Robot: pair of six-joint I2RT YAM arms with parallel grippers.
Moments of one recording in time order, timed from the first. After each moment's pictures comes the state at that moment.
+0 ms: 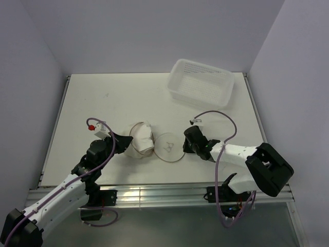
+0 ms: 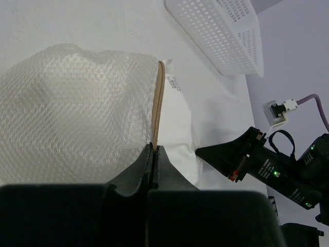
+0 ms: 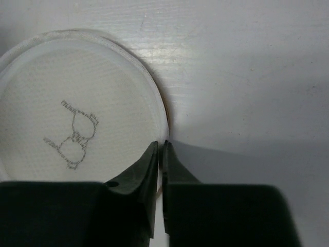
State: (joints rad) left arm -0.58 0.62 0.21 0.17 -0.11 -0.91; right arm 0.70 1.34 0.48 -0.01 0.24 0.68
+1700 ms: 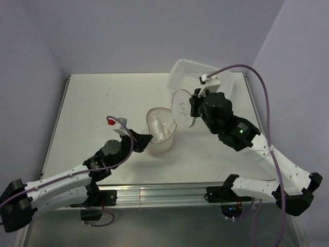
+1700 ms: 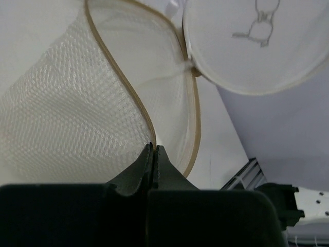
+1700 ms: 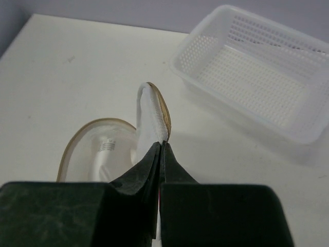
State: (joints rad) left arm -0.94 0.82 0.38 0.37 -0.29 -0.81; right arm 0.81 1.04 1.26 -0.49 0.51 0.26
